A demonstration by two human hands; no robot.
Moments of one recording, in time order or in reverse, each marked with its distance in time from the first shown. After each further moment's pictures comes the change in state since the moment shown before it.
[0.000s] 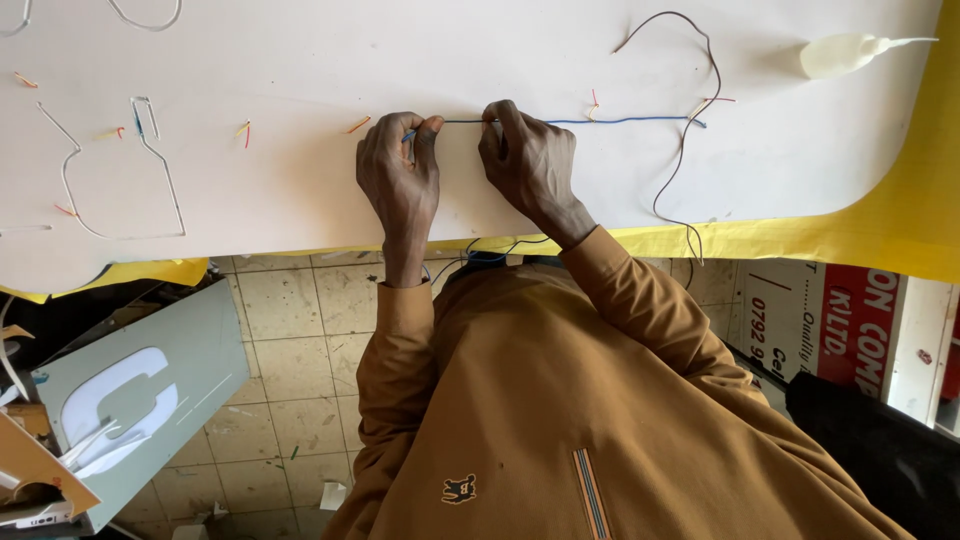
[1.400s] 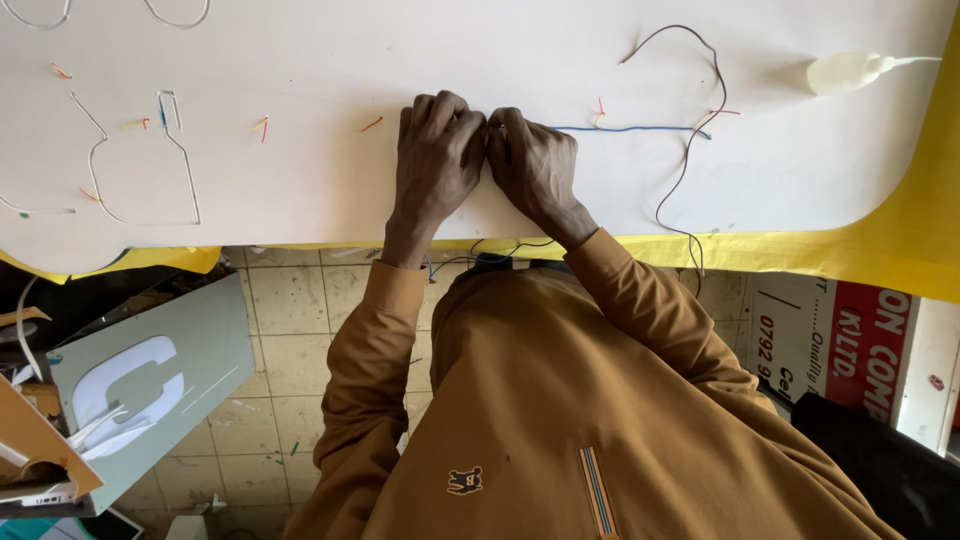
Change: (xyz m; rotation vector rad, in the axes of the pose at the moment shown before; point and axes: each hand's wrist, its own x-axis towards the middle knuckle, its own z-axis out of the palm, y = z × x) left_hand 0.029 0.030 -0.010 0.109 -0.311 0.479; right_hand -0.004 0.008 0.007 0.035 0.010 -0.059
